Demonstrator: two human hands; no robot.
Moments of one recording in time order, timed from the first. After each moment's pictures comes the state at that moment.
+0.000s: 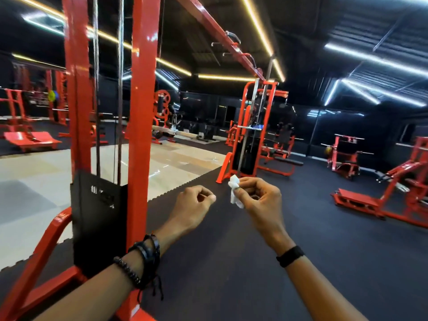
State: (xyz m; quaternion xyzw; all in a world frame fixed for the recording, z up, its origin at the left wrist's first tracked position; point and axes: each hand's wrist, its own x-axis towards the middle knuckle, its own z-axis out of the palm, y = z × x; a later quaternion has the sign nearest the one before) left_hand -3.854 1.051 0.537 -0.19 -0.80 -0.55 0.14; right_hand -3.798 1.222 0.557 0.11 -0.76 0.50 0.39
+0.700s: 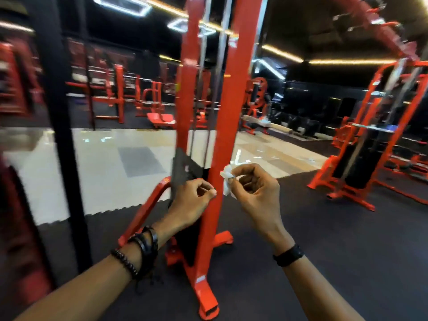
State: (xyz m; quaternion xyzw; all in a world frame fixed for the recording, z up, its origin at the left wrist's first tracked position) left_hand -3.873 0.947 0.504 0.04 -0.82 -0.51 0.25; right_hand -3.891 1.111 0.545 0.37 -0.69 0.58 0.24
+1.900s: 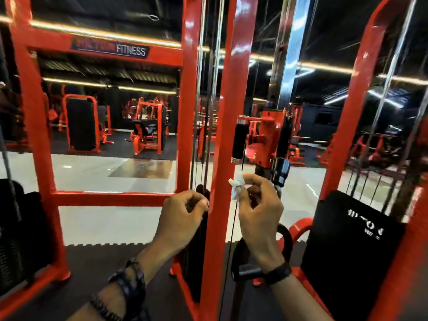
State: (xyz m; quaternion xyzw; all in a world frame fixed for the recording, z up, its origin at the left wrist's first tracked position) left_hand -3.458 0.388 0.525 0.16 -0.78 -0.40 0.45; right_hand -3.570 0.503 0.533 0.39 -0.58 0.65 0.30
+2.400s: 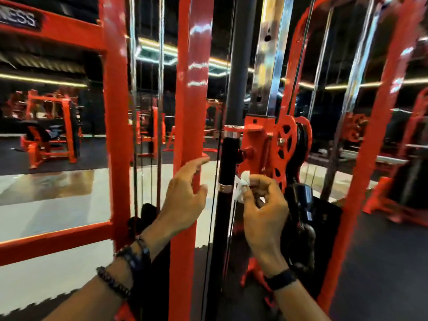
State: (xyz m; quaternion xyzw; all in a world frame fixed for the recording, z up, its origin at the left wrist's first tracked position) left_hand -3.625 0.254 0.580 -0.06 -0.81 -0.41 0.41; right_hand -3.664 0.407 0.557 0.24 -0.61 0.65 0.38
